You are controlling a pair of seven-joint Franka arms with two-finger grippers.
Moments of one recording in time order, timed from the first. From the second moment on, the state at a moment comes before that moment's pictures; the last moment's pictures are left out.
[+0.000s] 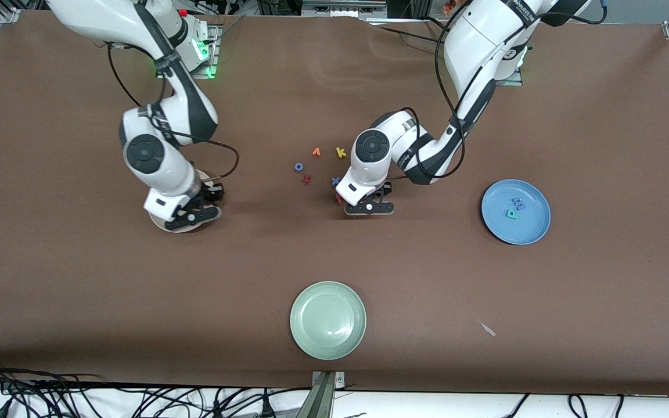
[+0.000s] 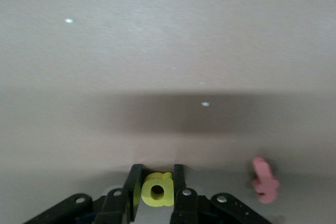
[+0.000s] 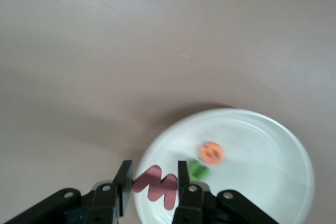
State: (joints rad) left arm -0.45 0.73 -0.28 -1.70 0.21 2.31 -0.87; right arm 0.22 0.35 0.07 -2.05 -0.07 2.33 0.01
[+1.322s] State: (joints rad) left arm 0.06 0.66 -0.27 -1.58 0.25 1.75 0.21; right arm 0.17 0.07 -0.01 -1.96 -0.07 2.00 -0.03
